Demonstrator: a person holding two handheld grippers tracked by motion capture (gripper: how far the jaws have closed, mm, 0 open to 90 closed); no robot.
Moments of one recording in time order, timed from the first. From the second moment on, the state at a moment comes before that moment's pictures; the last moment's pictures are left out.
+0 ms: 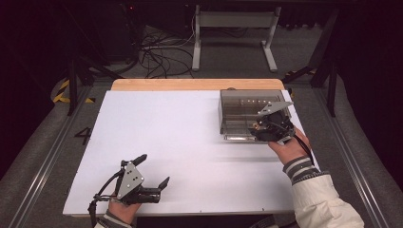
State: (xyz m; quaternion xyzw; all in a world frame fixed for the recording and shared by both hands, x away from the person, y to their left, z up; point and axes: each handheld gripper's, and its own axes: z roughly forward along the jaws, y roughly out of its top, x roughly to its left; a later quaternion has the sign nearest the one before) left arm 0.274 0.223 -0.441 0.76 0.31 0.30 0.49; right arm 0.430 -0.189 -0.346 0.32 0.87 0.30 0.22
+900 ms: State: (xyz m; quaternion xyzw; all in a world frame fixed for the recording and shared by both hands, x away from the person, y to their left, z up) left arm 0.274 0.223 -0.441 0.76 0.31 0.29 0.49; right arm 0.455 -0.190 -0.359 0.35 0.86 0.29 0.21
